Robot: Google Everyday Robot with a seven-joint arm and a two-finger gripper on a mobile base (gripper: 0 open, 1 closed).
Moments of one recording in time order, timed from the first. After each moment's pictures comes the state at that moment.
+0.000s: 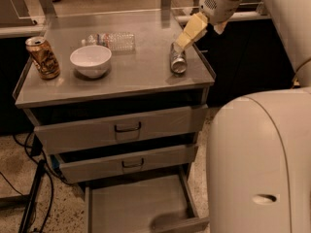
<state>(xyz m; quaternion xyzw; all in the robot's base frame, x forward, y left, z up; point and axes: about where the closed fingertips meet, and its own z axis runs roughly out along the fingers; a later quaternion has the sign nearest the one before) 0.692 -0.131 0.929 -0.36 0.92 0.09 0.15</state>
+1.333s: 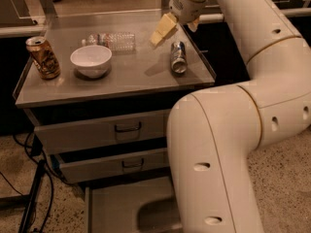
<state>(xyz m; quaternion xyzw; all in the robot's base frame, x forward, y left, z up) 0.742 -0.067 0.912 -0.36 0.91 0.09 0.16</state>
